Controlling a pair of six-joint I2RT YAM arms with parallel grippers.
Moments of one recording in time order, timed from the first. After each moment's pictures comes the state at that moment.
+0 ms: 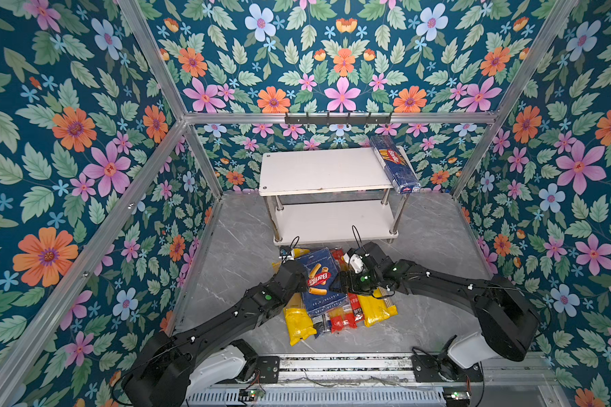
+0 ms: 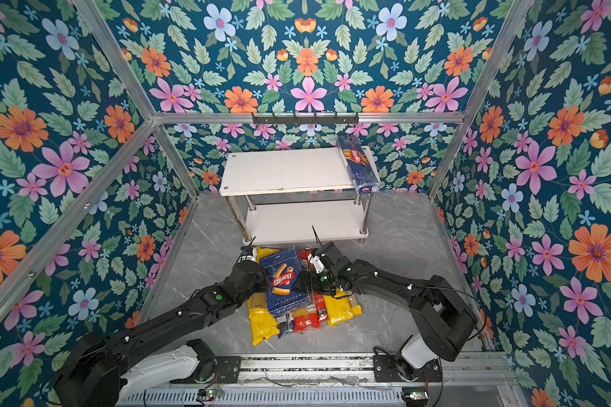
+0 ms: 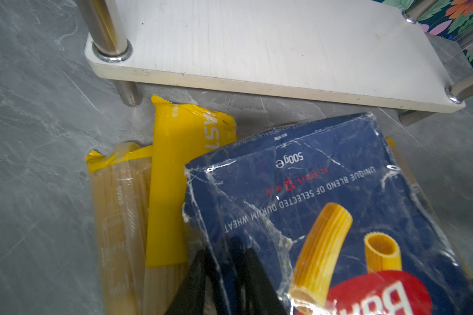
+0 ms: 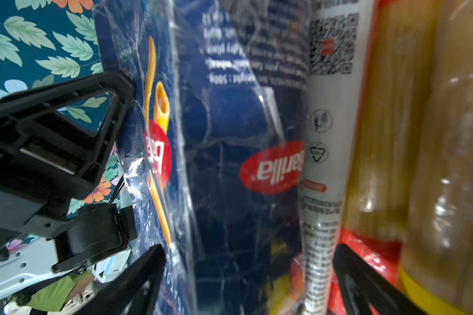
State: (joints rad) left arm -0.74 1.09 0.52 -0.18 -0.34 -0.63; right arm 0.76 1.54 0.88 -0.25 -0.49 0.74
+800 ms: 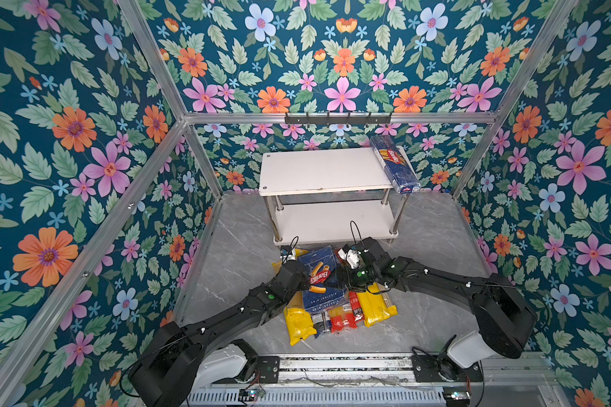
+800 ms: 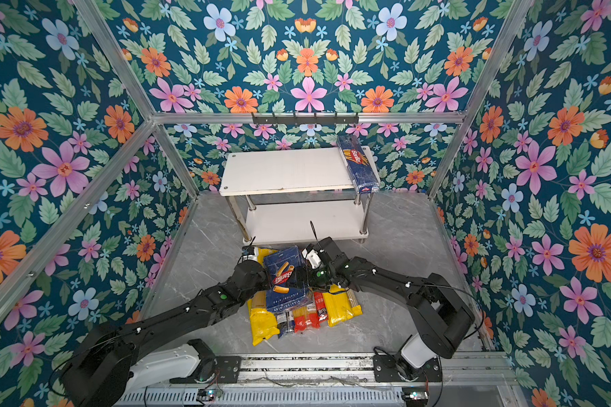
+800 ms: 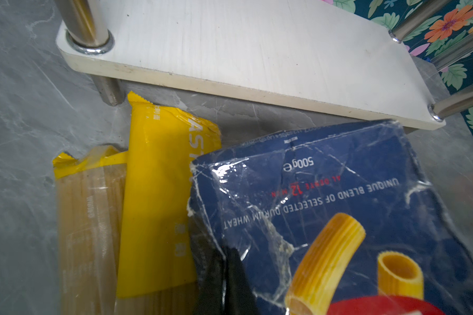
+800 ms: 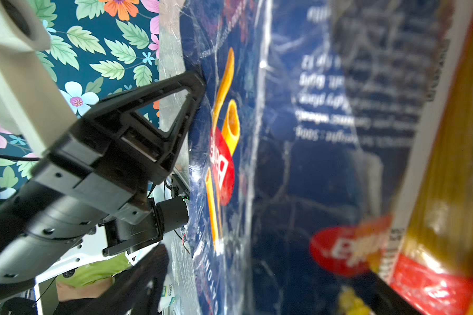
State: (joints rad) left arm -0.74 1.15 0.48 -0.04 -0.30 -0.68; right arm 0.76 1.55 0.93 -0.19 -0.57 0.79
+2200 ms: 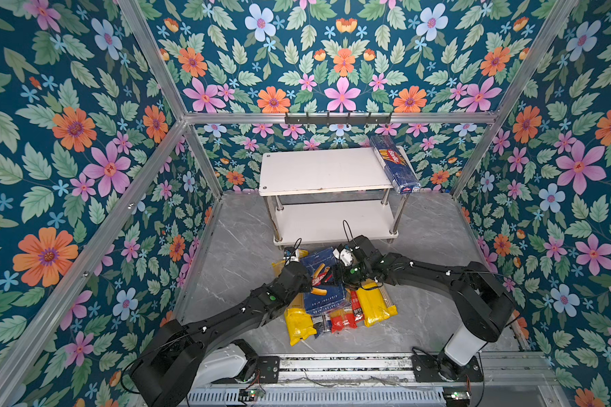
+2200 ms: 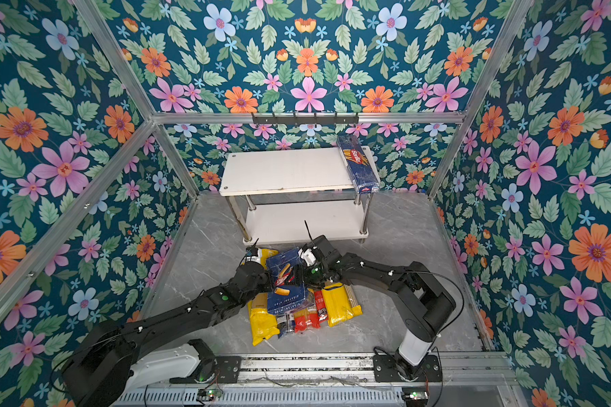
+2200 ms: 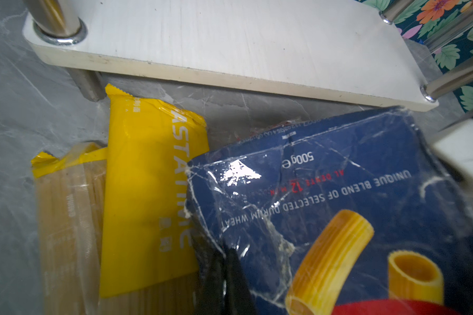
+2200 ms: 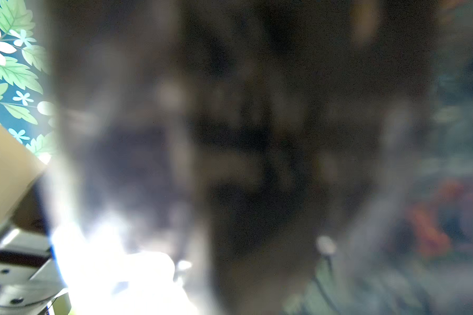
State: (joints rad) left arm -0.78 1.15 0.49 -0.04 -0.28 -0.65; right arm 0.75 1.68 1.00 -0.18 -0.61 0.81
